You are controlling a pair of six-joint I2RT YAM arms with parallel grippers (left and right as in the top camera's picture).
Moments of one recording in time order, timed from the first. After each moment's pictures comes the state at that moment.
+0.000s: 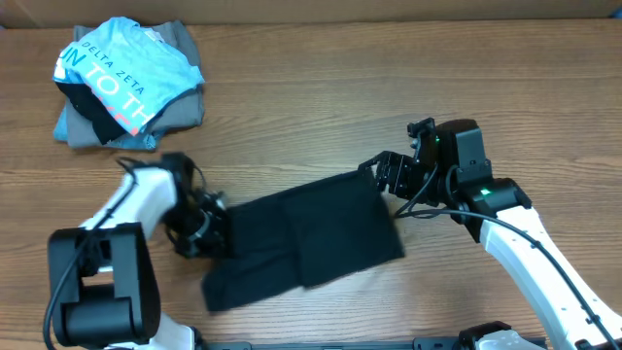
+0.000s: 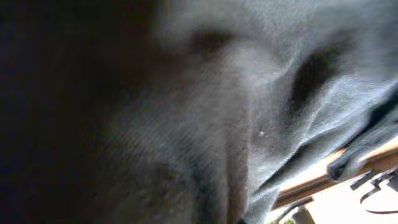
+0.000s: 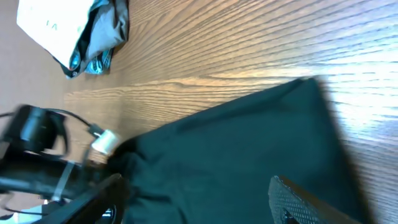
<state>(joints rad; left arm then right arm) 0.08 1.73 0.96 -1.15 0.35 0.03 0.25 1.32 0.88 -0.44 -0.54 0.57</state>
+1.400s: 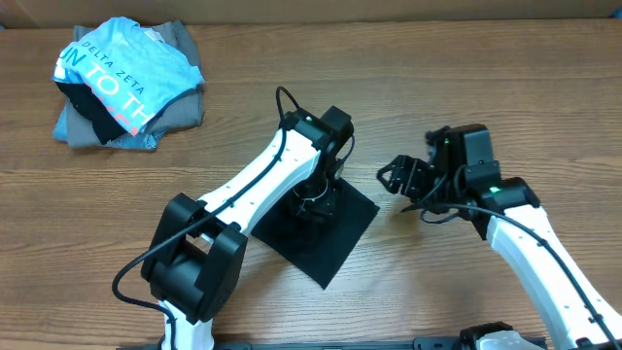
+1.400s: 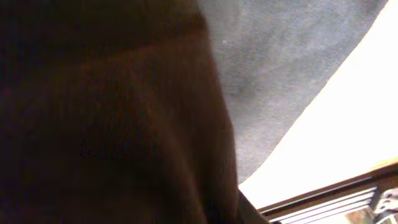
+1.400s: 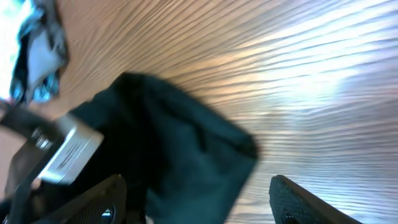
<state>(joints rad) -0.62 1.98 1.55 -1.29 0.21 -0.28 0.18 1.32 0.88 -0.59 -0.42 0.61</state>
